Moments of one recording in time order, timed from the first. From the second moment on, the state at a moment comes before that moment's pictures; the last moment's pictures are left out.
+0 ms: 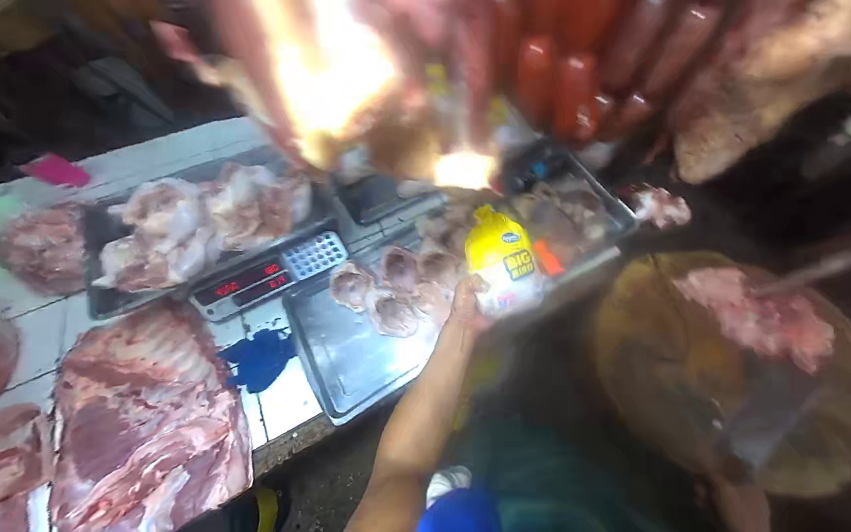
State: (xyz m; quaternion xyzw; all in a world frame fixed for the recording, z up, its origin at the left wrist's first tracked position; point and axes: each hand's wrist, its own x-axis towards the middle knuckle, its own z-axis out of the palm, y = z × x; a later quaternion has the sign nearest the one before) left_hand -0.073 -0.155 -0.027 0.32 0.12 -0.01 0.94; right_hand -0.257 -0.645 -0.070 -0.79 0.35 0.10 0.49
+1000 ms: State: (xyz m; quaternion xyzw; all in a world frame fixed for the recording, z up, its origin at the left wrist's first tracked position) left_hand -0.132 -0.409 -0.076 0.90 -0.23 -0.27 0.27; right_hand -0.320 -0.668 -0.042 -0.89 0.18 0.15 0.39
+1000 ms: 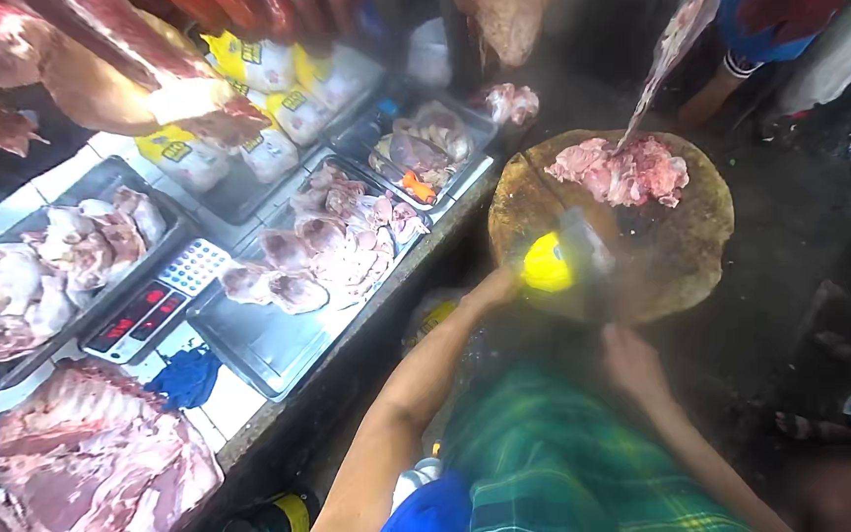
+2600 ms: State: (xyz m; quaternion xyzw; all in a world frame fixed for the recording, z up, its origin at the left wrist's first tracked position) left_hand -0.082 -0.674 -0.079 0.92 -0.32 -0.16 -0.14; right_hand -0.324 -0.824 -0.070 -0.82 0.34 0.23 0.40
